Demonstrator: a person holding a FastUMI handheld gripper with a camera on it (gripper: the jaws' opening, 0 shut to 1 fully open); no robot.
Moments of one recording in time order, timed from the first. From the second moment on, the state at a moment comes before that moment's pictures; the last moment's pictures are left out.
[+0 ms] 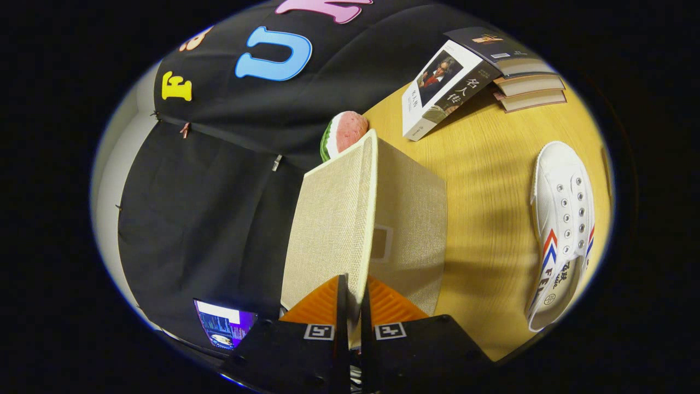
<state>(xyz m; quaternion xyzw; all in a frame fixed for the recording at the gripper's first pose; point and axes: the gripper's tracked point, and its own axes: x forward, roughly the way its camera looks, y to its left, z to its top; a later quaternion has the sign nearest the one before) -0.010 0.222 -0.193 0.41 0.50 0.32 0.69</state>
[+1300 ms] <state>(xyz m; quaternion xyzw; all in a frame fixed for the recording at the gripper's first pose) -0.025 0.492 -0.027 0.38 0.44 0.44 0.69</state>
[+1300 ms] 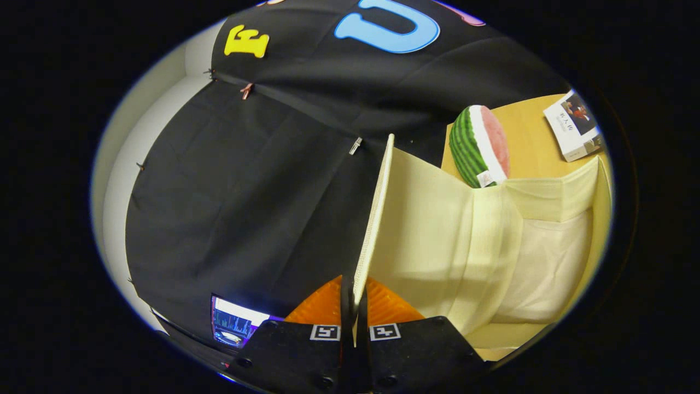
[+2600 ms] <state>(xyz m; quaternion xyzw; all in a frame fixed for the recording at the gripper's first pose) 0.068 0.157 -0.034 0.16 0.23 0.23 0.93</state>
